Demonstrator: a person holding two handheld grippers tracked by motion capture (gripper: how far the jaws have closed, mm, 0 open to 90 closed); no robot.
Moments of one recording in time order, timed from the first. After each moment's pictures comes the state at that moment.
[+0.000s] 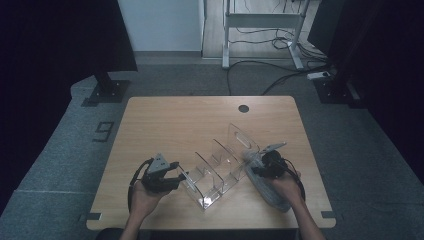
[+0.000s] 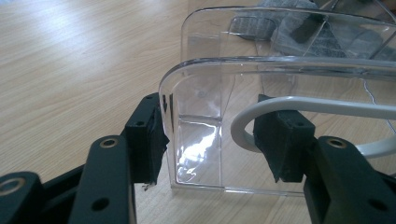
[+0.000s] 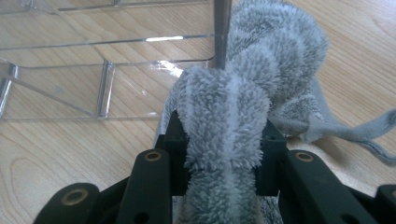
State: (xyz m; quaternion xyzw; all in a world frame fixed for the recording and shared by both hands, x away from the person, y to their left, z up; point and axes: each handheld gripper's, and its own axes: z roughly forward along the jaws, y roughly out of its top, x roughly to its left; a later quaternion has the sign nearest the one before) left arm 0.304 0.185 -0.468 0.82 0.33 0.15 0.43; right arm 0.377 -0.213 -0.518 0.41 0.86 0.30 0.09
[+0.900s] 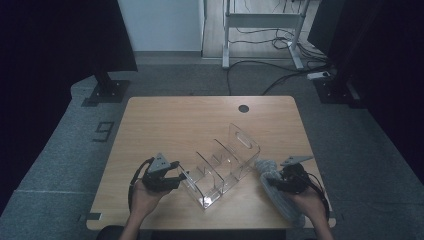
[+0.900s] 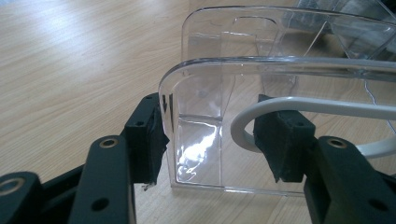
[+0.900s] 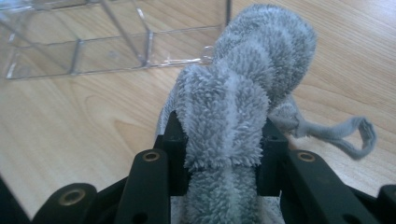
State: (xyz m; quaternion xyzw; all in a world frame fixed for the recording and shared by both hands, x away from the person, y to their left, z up) left arm 0.306 0.183 -0.467 0.83 0.33 0.15 0.43; right arm 0.311 -0.256 -0.484 0.43 0.84 0.33 0.09
